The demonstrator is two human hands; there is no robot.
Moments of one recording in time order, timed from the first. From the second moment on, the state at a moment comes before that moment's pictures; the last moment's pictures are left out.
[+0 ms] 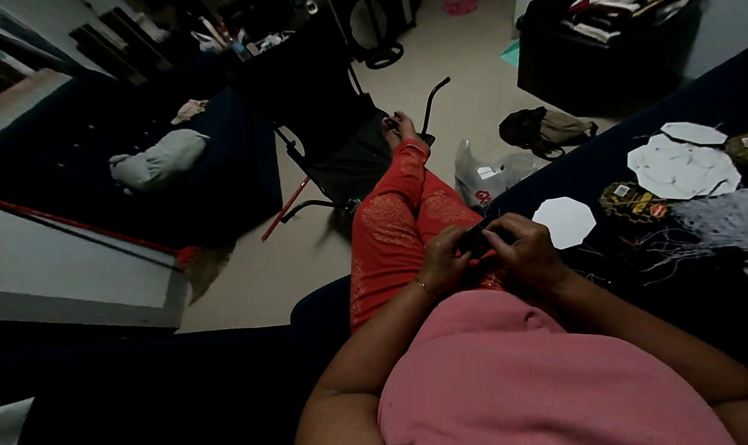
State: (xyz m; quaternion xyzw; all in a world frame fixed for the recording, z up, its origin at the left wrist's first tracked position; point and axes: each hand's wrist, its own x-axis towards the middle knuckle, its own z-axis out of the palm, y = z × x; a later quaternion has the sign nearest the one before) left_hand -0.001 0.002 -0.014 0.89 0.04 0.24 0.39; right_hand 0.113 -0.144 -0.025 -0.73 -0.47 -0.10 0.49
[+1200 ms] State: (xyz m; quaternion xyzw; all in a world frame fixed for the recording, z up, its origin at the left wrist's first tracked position) left_hand 0.001 0.004 0.002 0.82 0.04 0.19 0.53; right_hand 0.113 -0.155 -0.029 -0.67 -0.55 -0.12 0.49
